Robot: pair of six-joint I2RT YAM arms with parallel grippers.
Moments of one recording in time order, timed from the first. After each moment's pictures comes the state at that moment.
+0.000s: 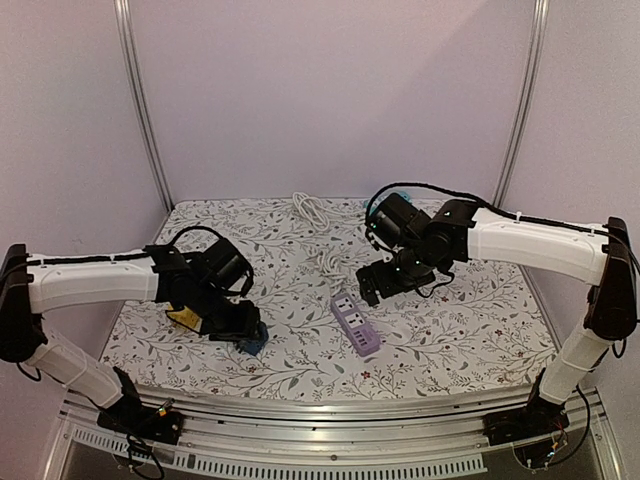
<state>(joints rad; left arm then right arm) -0.83 1.39 0.88 -0.70 0.10 -0.76 0.93 1.68 1.41 -0.85 0.21 0.49</state>
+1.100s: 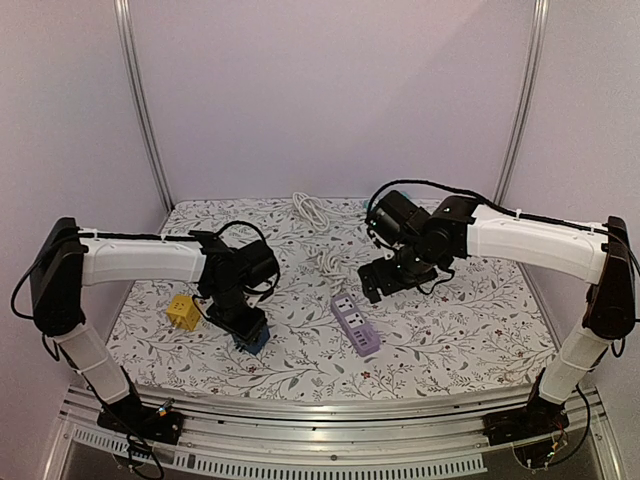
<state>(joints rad) -0.83 1.68 1.11 -0.94 -0.09 -0.34 0.92 1.68 1.43 -0.88 0.23 0.48</state>
